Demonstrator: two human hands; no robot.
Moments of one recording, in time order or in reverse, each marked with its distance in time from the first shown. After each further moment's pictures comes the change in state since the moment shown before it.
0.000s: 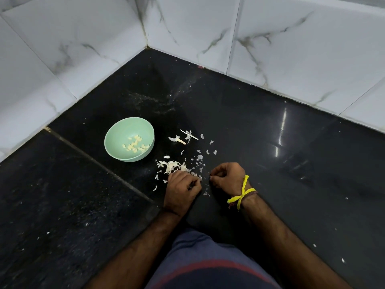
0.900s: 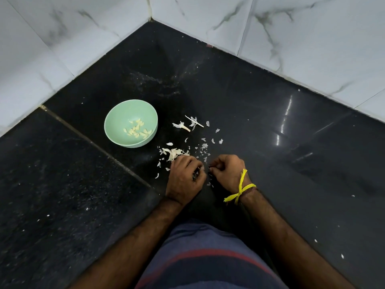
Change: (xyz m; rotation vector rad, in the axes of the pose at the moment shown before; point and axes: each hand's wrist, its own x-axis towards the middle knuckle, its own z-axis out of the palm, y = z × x) left_hand 0.006 0.008 -0.007 0.038 -0.077 -0.019; right_hand -0.003 -0.017 0.010 -0.180 -0.001 -0.012
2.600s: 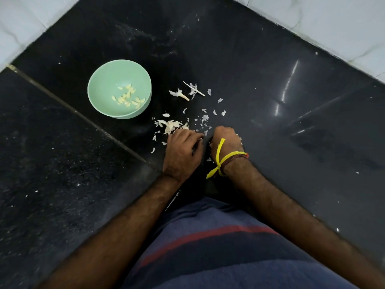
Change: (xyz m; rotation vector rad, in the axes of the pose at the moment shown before) left_hand -0.002 -0.002 0.003 0.026 -0.009 -0.015; right_hand 0.013 -0.036 0.009 -0.449 -0.149 0.144
